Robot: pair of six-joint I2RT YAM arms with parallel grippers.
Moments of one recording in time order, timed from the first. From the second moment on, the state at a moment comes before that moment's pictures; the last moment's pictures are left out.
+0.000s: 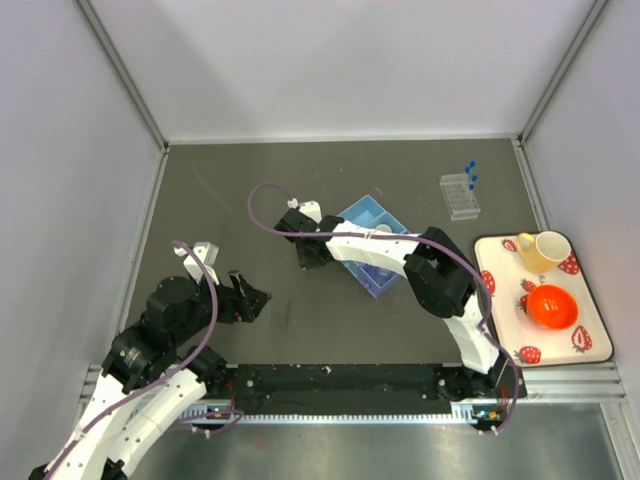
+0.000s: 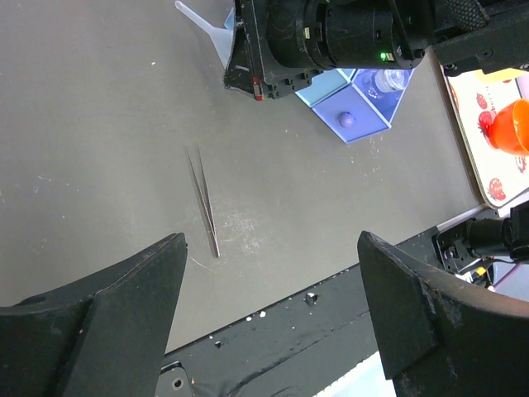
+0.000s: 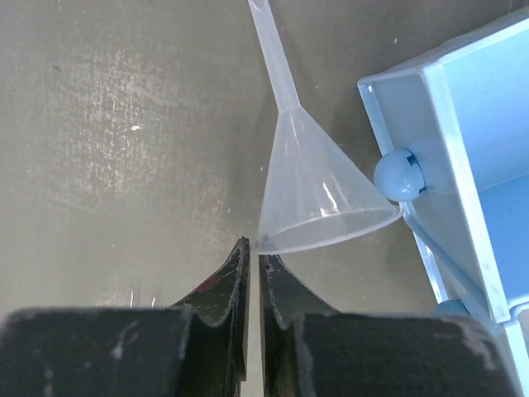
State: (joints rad) left arm -0.56 0.34 0.74 -0.84 0.03 -0.57; right arm 0.99 2.14 1.68 -0.66 0.32 0.68
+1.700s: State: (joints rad) left arm -0.56 0.38 0.76 -0.82 0.04 -0.57; right arm 0.87 1.74 1.46 -0.75 0.49 0.31
